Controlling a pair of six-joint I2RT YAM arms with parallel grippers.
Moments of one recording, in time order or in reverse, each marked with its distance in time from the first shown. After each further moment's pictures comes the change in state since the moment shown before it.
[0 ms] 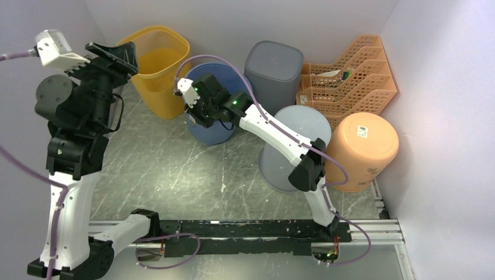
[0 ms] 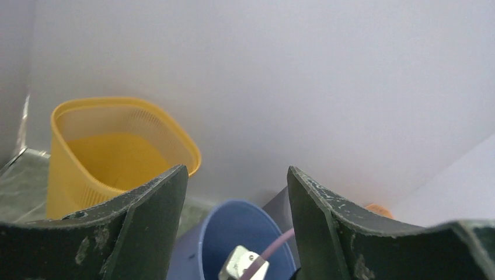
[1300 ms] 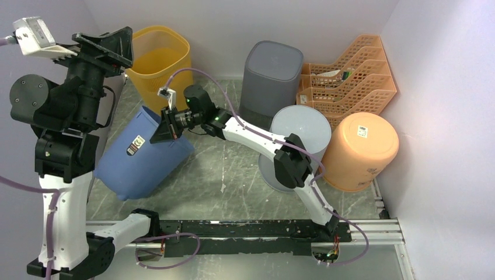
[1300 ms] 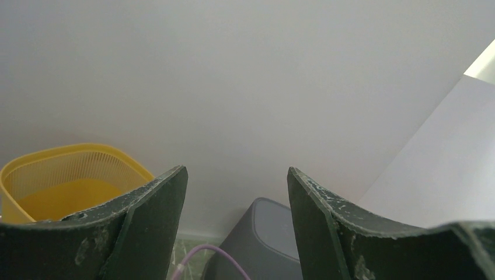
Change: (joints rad) left arm 0.000 0.013 0.129 0.086 0.171 0.041; right arm 0.026 0.153 -0.171 0.819 -0.753 0.758
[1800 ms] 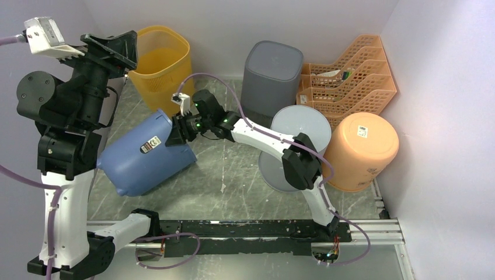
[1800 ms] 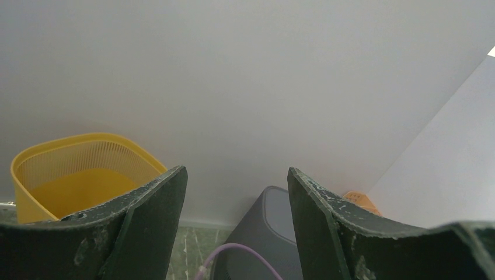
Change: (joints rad) left arm 0.000 0.011 -0.008 -0.033 0.004 0.032; right arm -0.035 -0.091 -0.188 -0.091 0.160 -0.123
